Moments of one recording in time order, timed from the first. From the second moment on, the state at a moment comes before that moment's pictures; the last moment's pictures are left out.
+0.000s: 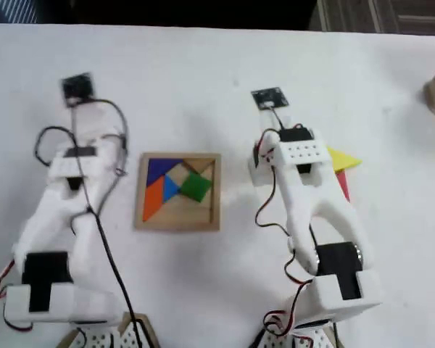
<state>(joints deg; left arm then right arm) -6.3 -4.0 40.1 28.4 12.4 -10.4 3.6 20.7 60.8 8.8</state>
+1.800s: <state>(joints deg) 17.1 -5.8 49.1 30.3 10.5 -10.0 6.1 20.5 58.2 8.7</state>
